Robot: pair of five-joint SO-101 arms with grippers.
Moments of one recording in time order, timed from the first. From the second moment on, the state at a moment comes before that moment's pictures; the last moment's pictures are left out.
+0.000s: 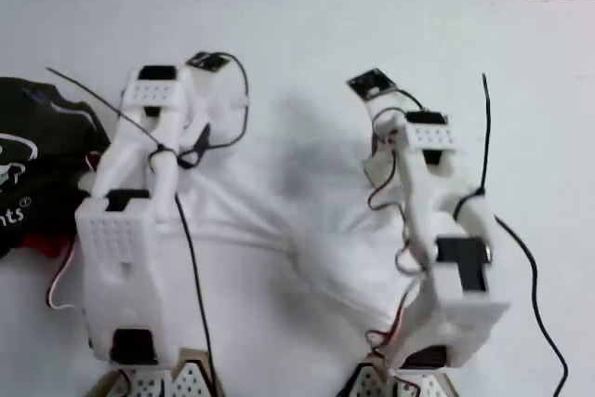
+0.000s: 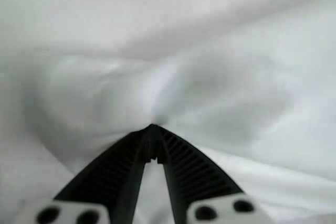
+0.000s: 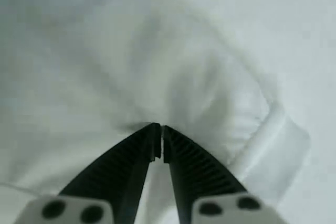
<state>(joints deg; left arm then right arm) -8.1 41.2 -22.9 83.4 -18.0 -3.0 18.0 13.3 60.1 31.3</state>
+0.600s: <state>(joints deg) -14.6 62.0 -67.6 101.1 -19.8 -9.2 52.5 -44.8 82.3 27.4</state>
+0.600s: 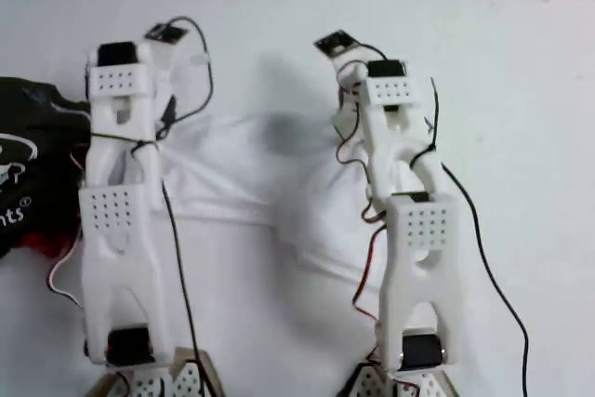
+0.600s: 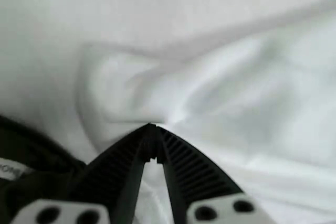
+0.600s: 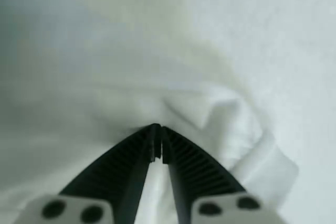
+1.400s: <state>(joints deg) -12.4 12.8 8.1 76.1 -21.8 -13.5 23.4 -32.0 99.3 25.5</state>
